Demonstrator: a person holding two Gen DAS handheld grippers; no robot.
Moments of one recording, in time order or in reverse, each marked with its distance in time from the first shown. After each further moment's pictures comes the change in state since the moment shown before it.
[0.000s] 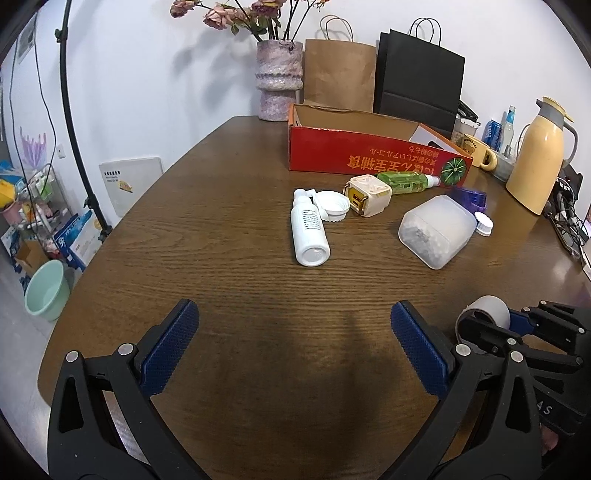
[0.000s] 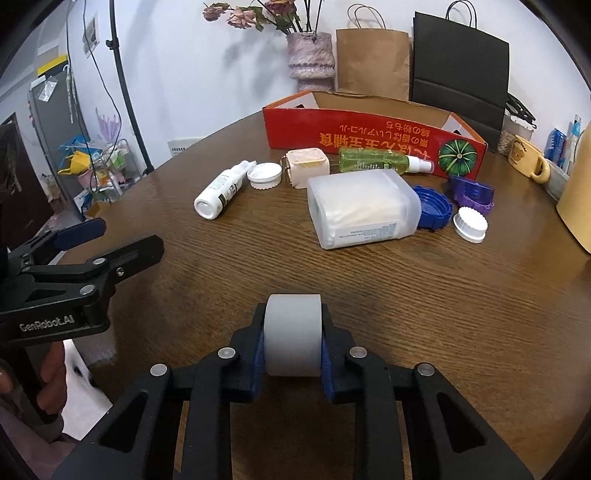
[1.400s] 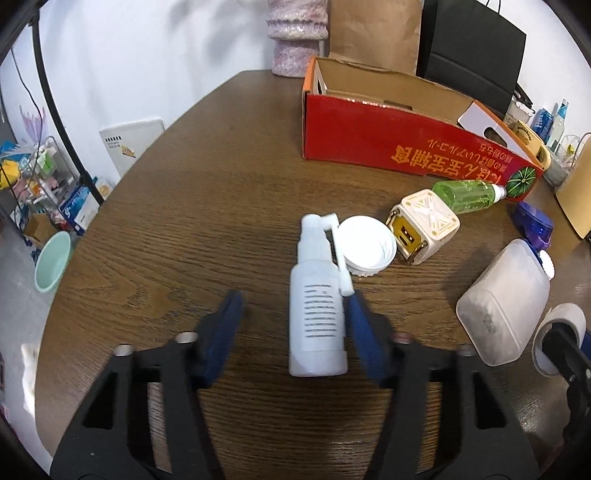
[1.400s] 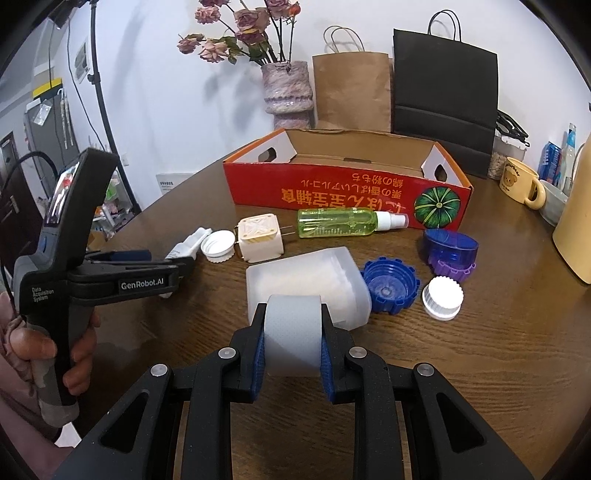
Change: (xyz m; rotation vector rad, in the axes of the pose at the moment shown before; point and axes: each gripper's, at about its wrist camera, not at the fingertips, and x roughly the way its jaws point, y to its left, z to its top) left arm 0.099 -0.001 0.065 -0.063 0.221 0.084; right arm 0.008 -0.044 0.056 0.032 -0.092 -0.013
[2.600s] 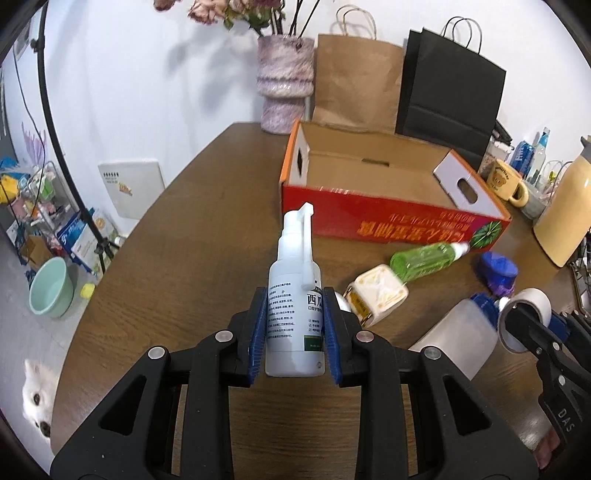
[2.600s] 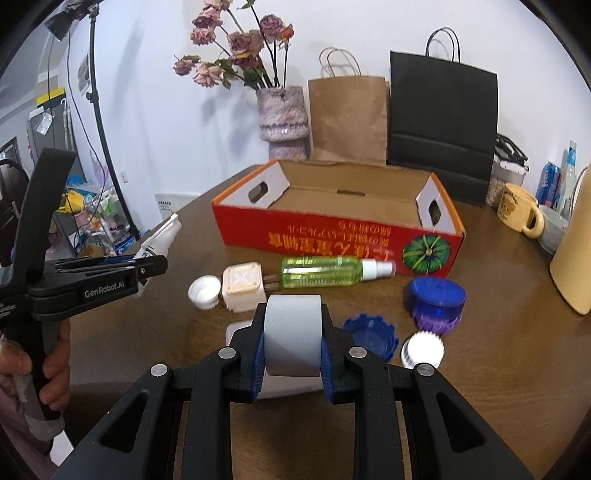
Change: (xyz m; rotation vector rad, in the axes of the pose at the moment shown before) left arm -0.047 -0.022 0.033 0.003 -0.171 -0.029; right arm -0.003 -0.016 0.043 -0.010 -0.090 -0.004
